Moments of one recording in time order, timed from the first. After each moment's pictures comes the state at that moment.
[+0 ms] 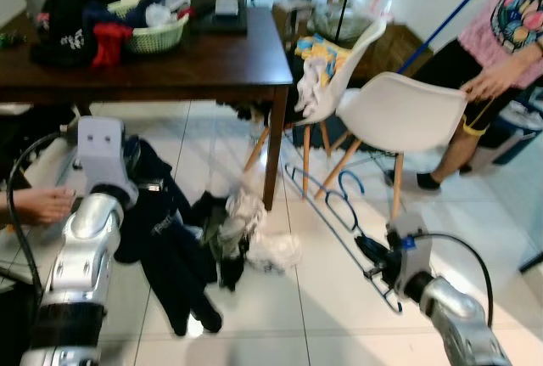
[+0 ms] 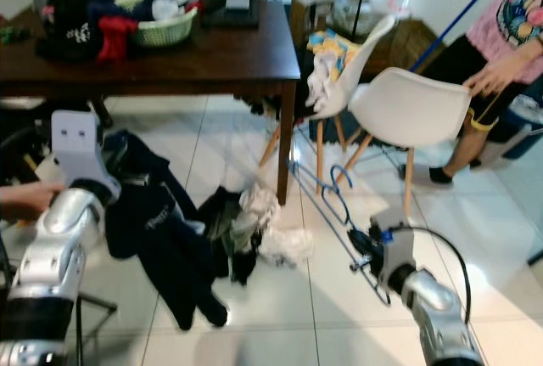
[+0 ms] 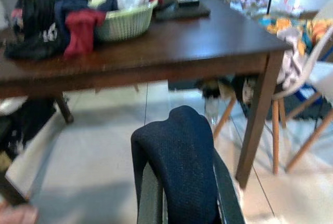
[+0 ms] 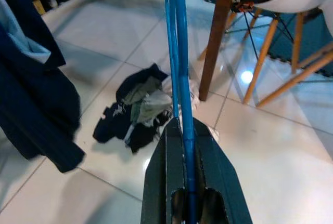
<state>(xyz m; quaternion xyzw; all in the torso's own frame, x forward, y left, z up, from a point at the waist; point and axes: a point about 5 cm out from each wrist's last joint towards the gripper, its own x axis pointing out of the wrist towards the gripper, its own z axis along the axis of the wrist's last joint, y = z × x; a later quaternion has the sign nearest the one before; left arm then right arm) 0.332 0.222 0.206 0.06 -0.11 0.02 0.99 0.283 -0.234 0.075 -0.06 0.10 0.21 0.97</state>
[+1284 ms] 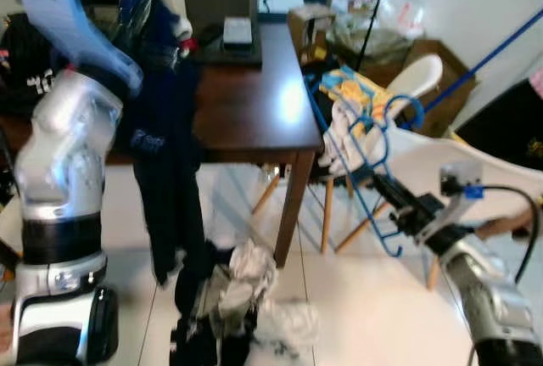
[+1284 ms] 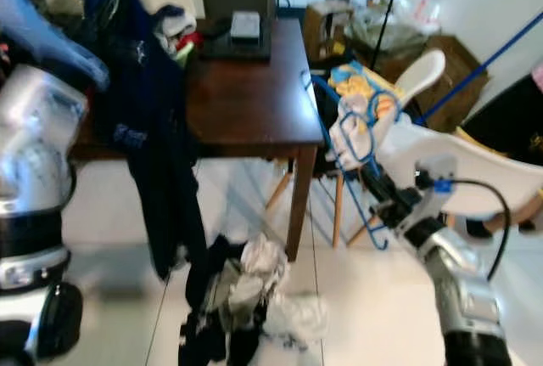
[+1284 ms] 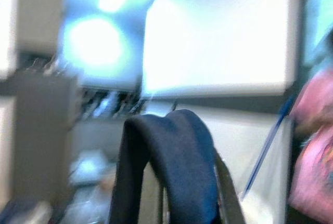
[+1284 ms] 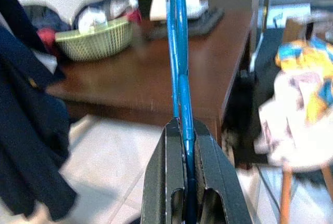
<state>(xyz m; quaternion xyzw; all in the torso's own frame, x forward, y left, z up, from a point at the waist) 0.290 0.192 0.430 -0.08 -0.45 -0.22 0.86 0.303 -0.239 0.172 0.06 -0.08 0.22 0.97</state>
